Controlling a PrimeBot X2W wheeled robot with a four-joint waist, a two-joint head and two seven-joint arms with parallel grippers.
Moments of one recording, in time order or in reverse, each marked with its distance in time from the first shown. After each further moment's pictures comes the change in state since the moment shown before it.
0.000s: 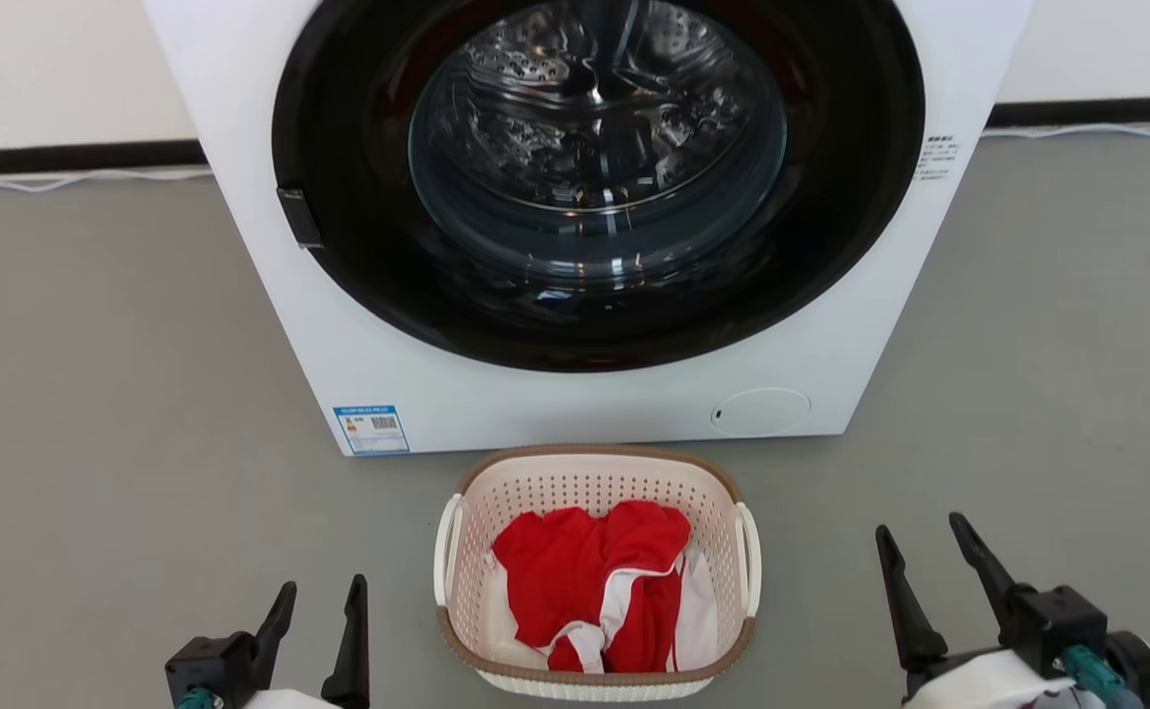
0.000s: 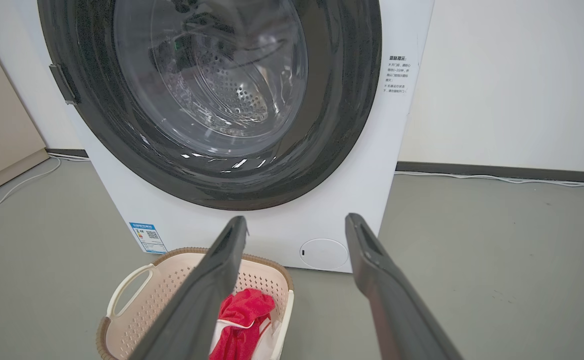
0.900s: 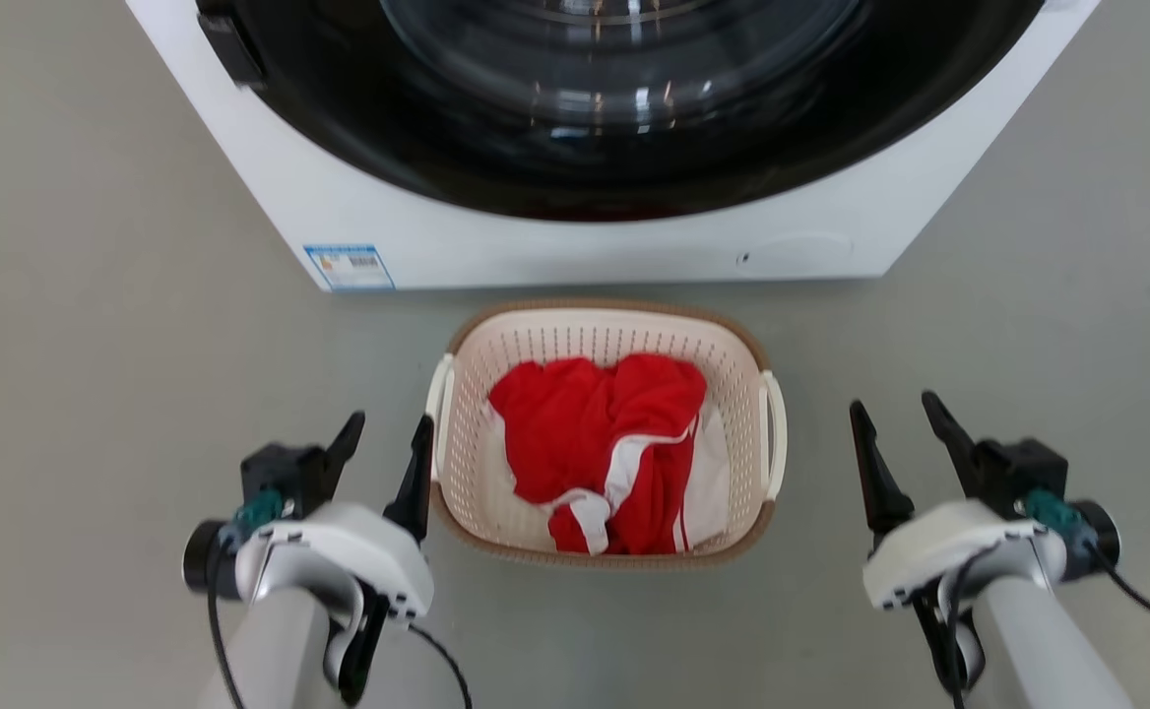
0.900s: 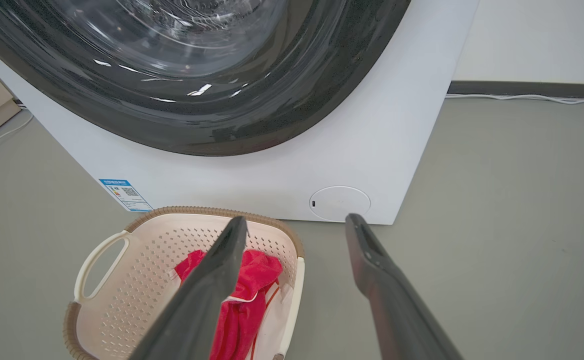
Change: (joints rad) left arm -0.375 -0.001 -0.122 0.268 0.004 -0.017 -0.005; right arm -0.325 0.034 -0.011 0.289 0.013 0.000 -0.001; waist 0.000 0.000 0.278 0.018
